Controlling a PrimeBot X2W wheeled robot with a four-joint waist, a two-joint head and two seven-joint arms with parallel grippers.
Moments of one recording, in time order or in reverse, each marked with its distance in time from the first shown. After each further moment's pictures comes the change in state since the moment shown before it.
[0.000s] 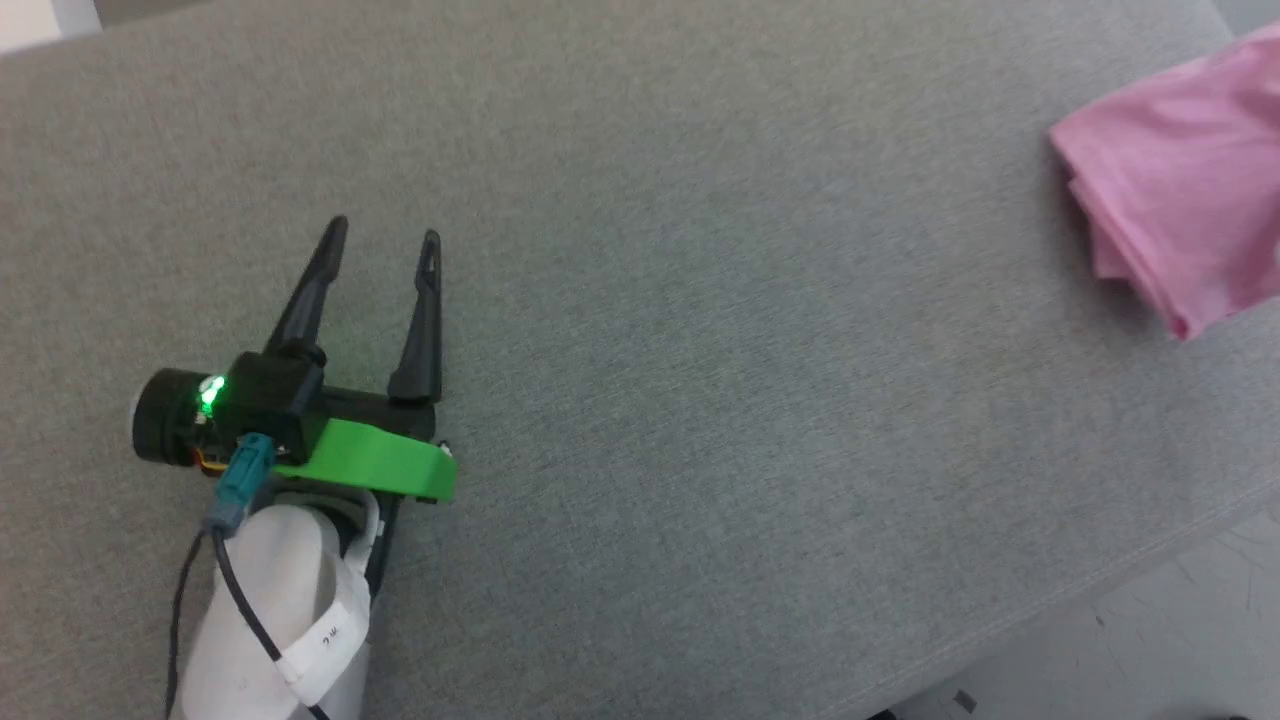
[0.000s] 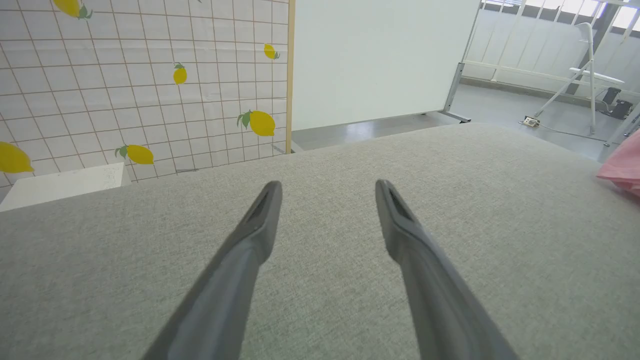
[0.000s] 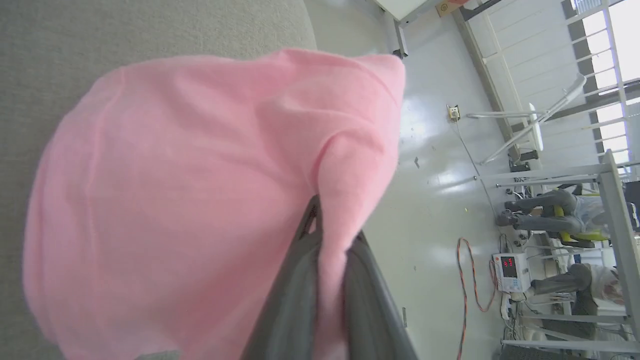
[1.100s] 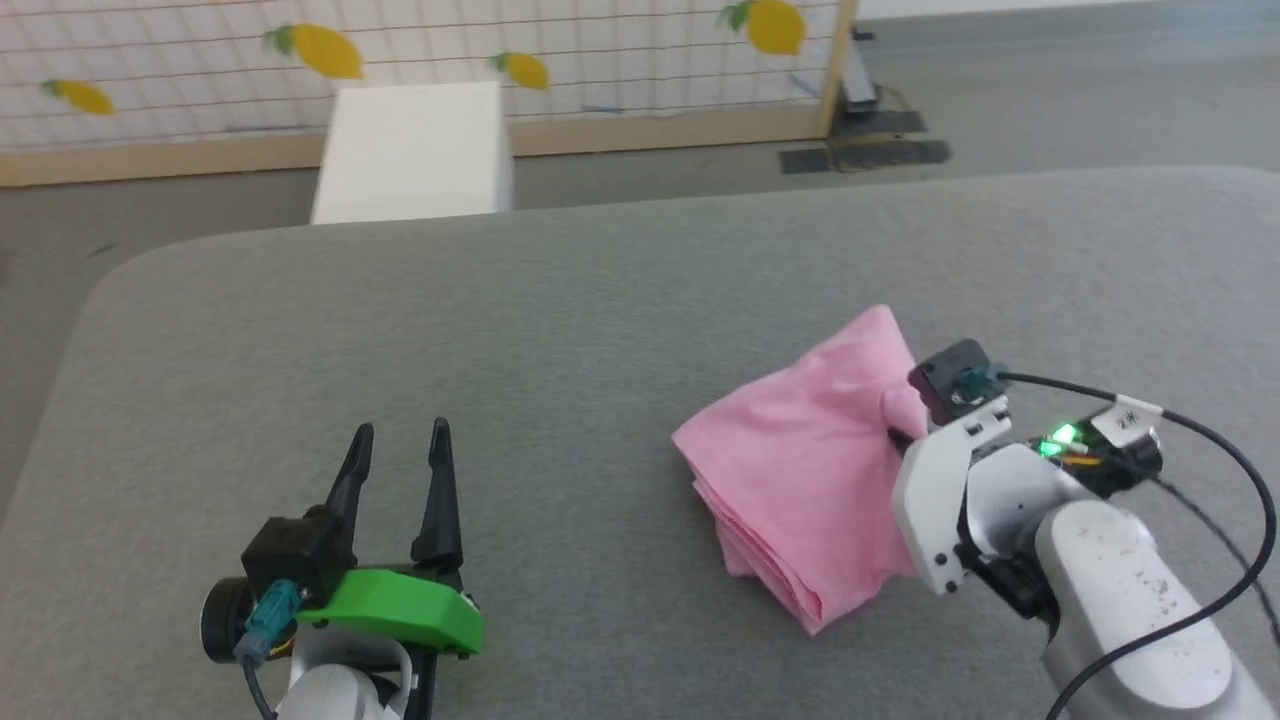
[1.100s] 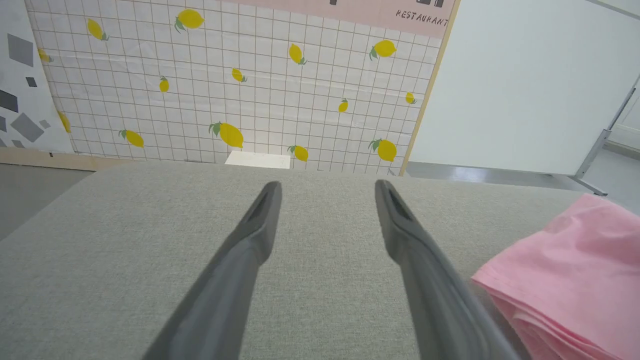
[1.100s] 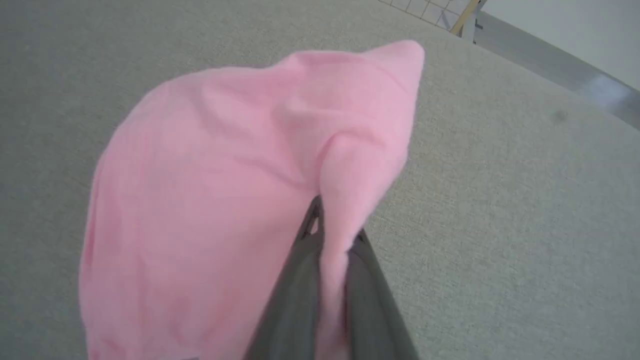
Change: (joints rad) left arm 0.243 -0.081 0.029 0.068 -0.143 0.060 -0.002; right arm 0.449 0.341 0.183 -0.495 0.265 0.000 0.438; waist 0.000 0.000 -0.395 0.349
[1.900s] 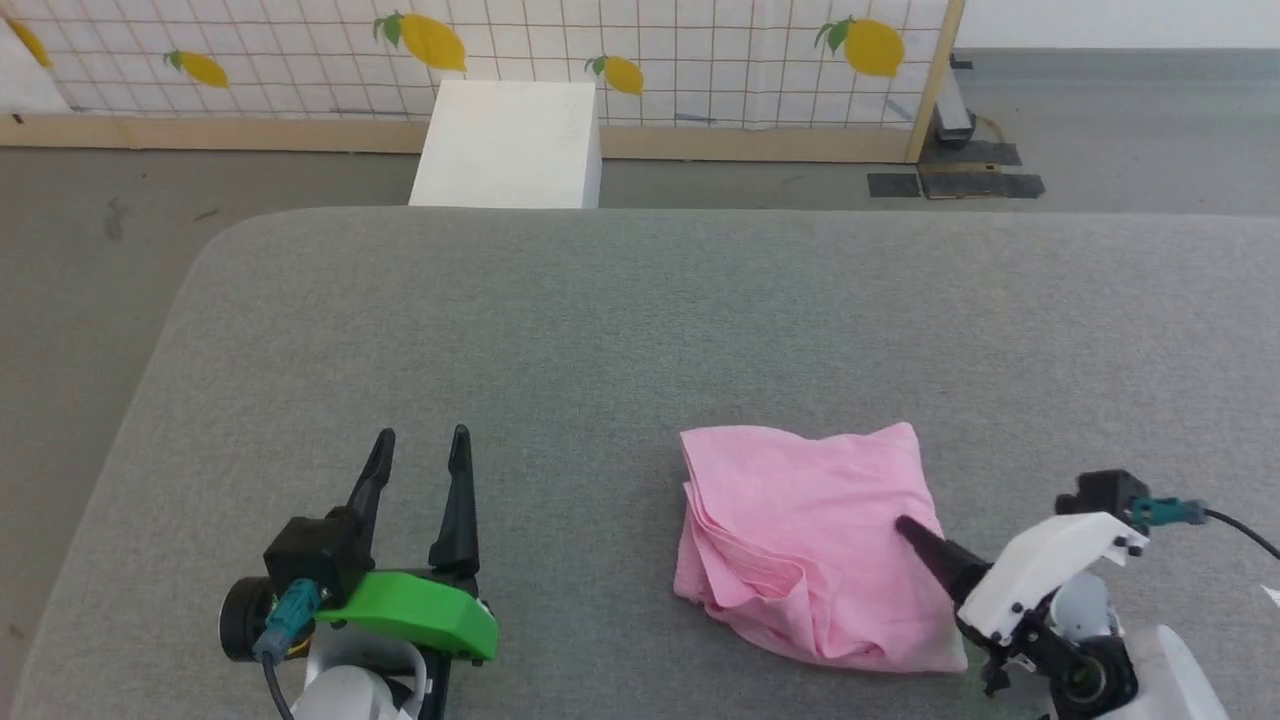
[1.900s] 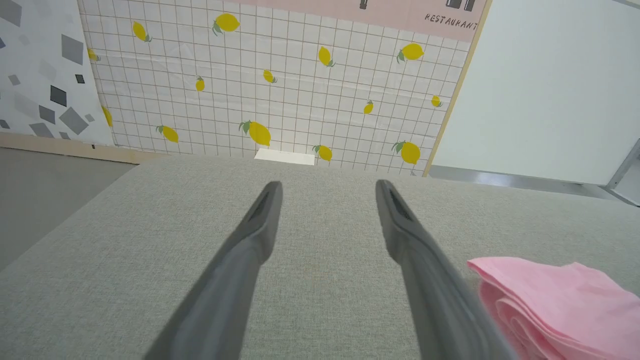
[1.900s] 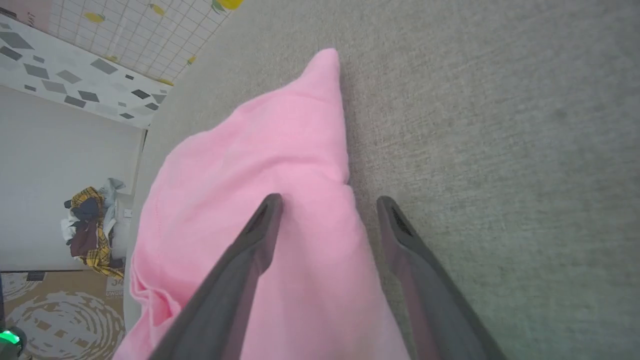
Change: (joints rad) left arm -0.006 0.000 -0.025 0.024 0.000 -0.008 0.001; right arm 0.151 0.145 -0.370 0.215 0.591 0.000 -0.122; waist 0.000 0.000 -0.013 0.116
